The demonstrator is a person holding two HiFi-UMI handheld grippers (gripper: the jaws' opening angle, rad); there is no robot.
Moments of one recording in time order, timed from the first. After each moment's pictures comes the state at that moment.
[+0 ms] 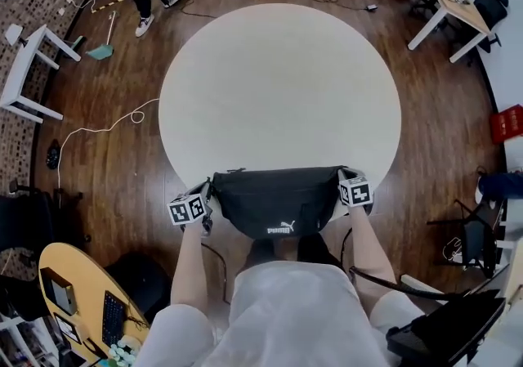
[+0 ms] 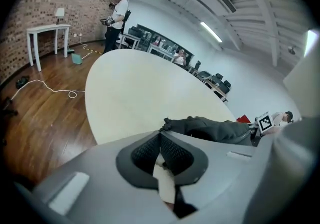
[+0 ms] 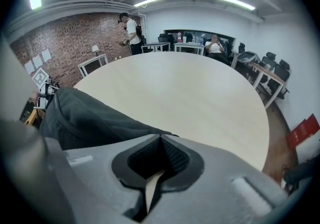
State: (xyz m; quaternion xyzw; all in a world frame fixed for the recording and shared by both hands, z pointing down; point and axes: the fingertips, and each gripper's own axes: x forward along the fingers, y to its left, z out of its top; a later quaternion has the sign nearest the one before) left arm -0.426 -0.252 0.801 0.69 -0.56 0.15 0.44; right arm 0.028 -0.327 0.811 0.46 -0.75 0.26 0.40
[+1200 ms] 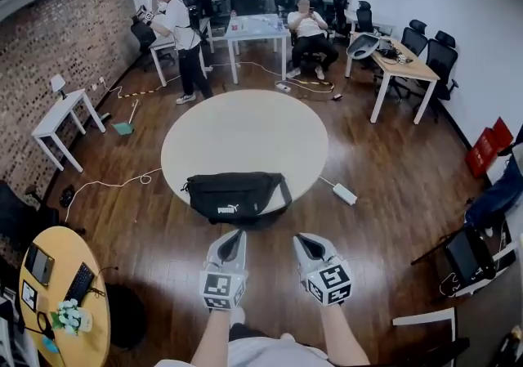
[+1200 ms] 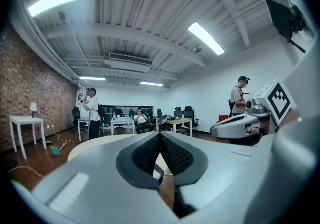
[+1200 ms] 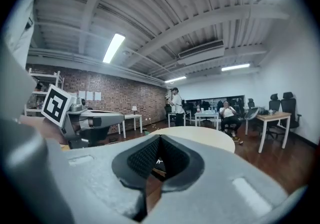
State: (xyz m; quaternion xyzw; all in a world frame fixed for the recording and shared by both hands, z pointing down) left arm -0.044 0.093 0.435 0.83 -0.56 0.03 0.01; right arm 0.084 0.091 0.461 0.41 -0.91 0.05 0.07
